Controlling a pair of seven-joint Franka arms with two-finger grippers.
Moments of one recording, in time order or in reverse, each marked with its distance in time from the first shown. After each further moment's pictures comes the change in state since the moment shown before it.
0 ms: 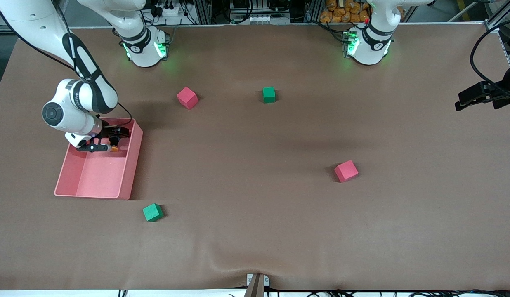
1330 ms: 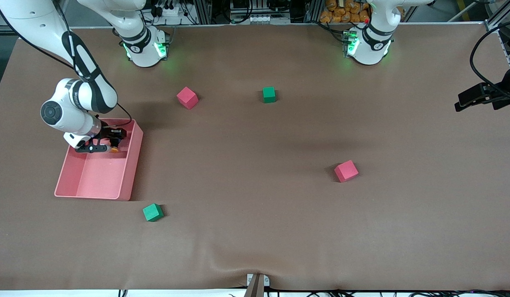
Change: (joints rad) left arm 0.002 0.003 0.000 0.000 0.000 0.000 0.000; right arm 0.001 -0.015 0.002 0.003 0.000 0.003 -0.024
